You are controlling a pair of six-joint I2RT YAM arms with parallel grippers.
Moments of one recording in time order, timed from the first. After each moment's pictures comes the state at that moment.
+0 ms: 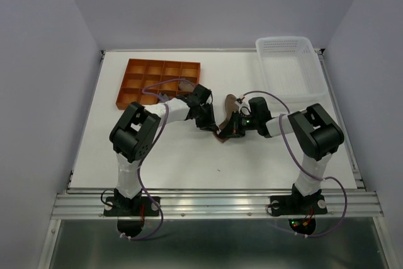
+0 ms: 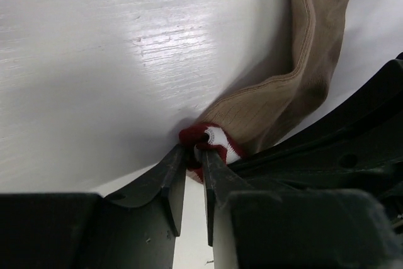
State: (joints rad) left arm -0.65 1.94 1.23 -0.32 0.24 -0.73; right arm 0.40 1.87 0.76 0.40 -0.78 0.72
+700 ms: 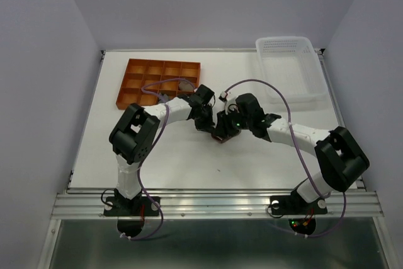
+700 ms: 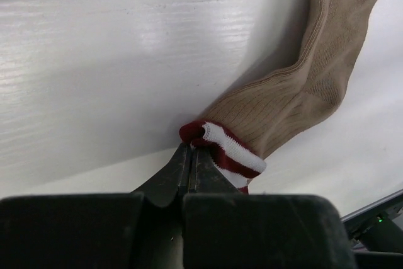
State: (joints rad) left arm -0.68 1.93 1.27 -0.44 0.15 -0.74; right arm 0.61 1.53 0.85 0.01 -0.44 0.25
